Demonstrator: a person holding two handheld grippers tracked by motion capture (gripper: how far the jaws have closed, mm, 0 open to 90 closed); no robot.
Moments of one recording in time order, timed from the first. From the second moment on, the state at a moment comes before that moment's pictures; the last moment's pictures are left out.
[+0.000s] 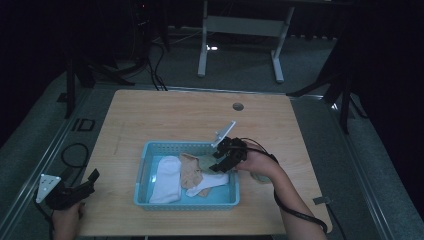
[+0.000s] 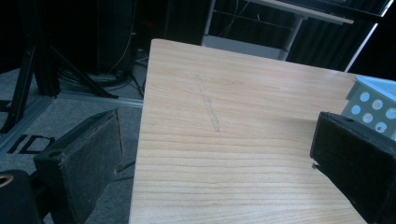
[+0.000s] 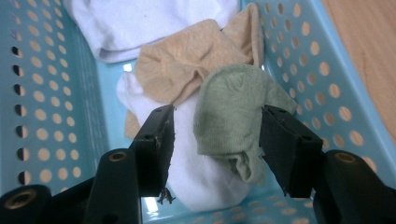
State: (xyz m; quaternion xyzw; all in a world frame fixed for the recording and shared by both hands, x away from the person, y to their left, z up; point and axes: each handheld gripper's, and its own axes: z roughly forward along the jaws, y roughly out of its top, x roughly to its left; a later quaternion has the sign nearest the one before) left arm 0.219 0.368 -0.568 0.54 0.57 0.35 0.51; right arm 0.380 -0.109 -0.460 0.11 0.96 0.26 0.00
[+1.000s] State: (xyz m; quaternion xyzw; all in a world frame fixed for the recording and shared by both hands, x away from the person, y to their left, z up) left arm 0.218 0.368 -0.568 0.54 0.57 0.35 0.51; right arm 0.393 -0.077 -0.501 0.11 0.98 0.18 0.02
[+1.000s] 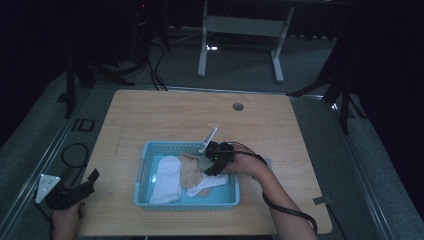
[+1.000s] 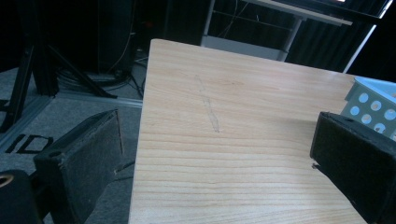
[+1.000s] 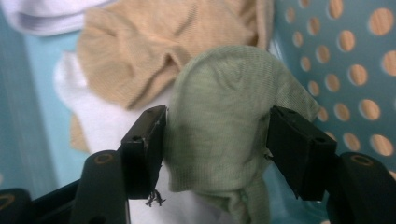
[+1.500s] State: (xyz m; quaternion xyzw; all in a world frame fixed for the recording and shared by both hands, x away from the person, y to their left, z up) left arm 0.219 0.368 -0.568 0.54 0.57 0.35 0.51; right arm 0.387 -0.078 -0.490 0.09 0.98 0.18 0.01
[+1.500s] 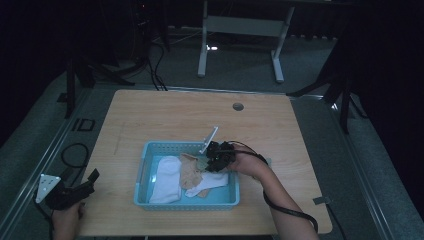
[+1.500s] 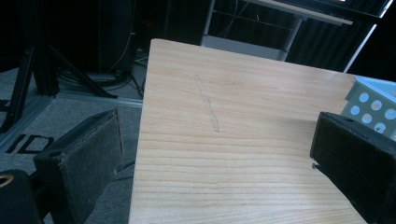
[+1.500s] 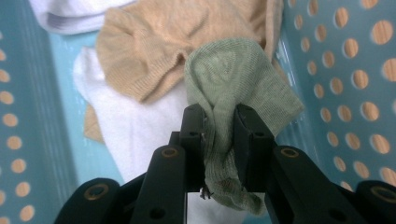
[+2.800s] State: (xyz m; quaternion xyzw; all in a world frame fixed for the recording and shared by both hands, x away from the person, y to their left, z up) left arm 0.219 0.368 -0.568 0.54 0.57 0.35 0.51; right arm 0.374 -0.114 -0.411 0.08 0.96 0.25 0.04
